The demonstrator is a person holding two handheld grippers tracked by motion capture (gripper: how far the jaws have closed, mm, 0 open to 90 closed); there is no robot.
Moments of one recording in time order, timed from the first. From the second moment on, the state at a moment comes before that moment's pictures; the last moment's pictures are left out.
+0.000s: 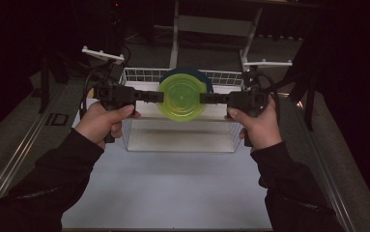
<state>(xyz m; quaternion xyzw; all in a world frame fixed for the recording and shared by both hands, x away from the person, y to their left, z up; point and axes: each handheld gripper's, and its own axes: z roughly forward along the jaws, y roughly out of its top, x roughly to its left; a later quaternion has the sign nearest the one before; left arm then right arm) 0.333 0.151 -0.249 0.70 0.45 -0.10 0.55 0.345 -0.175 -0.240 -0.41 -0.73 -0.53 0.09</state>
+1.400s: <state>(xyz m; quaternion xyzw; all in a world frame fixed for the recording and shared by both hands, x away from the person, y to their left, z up) 0.419 0.128 -0.251 0.67 0.51 -0.10 0.53 0.433 -0.174 -0.242 -0.51 -0.70 -0.49 0.09</state>
